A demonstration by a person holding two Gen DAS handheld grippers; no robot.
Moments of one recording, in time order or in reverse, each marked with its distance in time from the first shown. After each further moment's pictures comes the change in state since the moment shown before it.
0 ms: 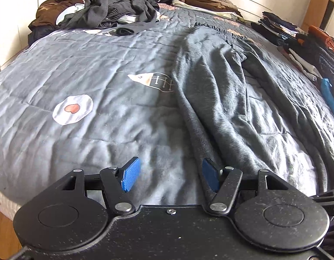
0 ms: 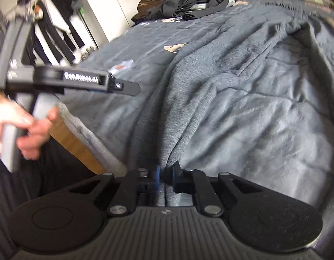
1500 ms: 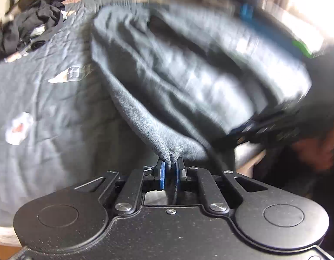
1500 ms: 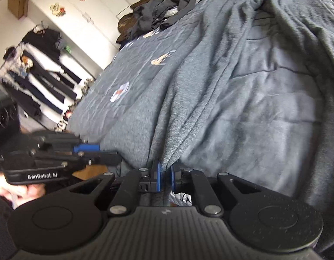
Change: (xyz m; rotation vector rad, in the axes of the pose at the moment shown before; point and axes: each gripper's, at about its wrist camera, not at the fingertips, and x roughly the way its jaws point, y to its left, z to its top) left arm -0.017 -0.069 -0.038 0.518 0.265 -0.158; right arm -0.029 -0.017 -0.011 0.239 -0.032 0.043
